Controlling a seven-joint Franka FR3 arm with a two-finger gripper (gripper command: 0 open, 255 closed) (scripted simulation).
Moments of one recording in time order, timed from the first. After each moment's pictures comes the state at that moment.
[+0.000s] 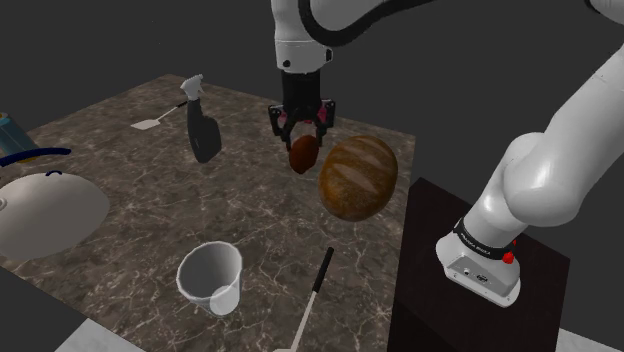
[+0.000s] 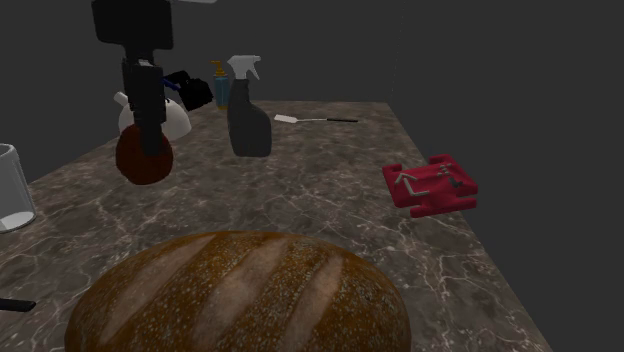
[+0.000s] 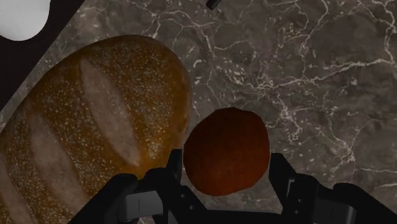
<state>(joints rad) 0.23 -0.10 0.30 -2.05 0.15 1.82 0.98</state>
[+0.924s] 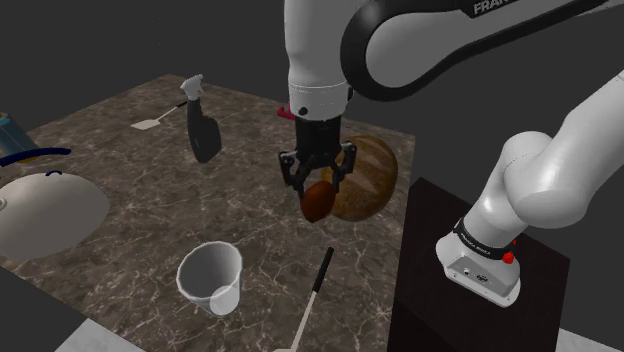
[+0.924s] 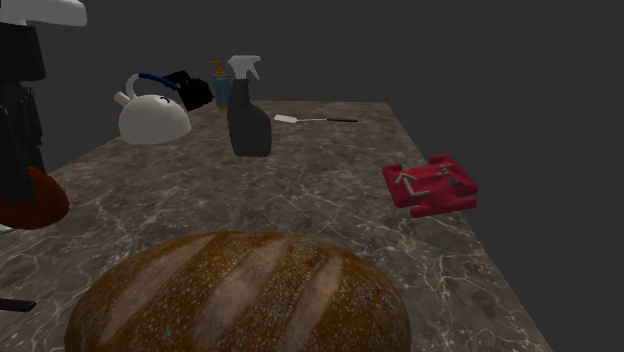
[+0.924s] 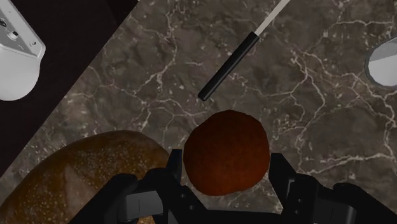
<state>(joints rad) 0.34 -0.25 0.42 -2.25 0.25 1.91 1.14</state>
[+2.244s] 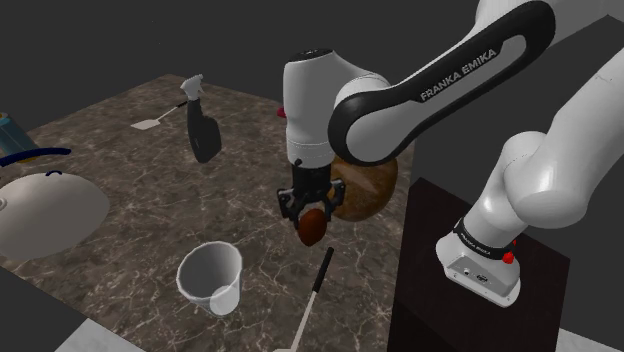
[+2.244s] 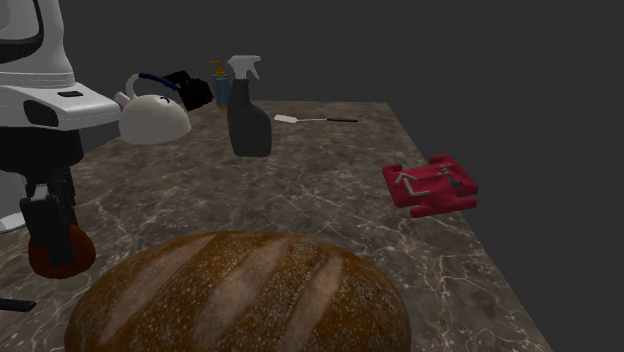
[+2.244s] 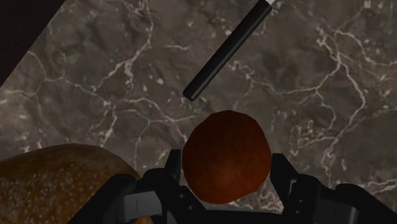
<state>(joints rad) 0.34 -0.12 0.45 -2.38 0.23 2.19 1.15</state>
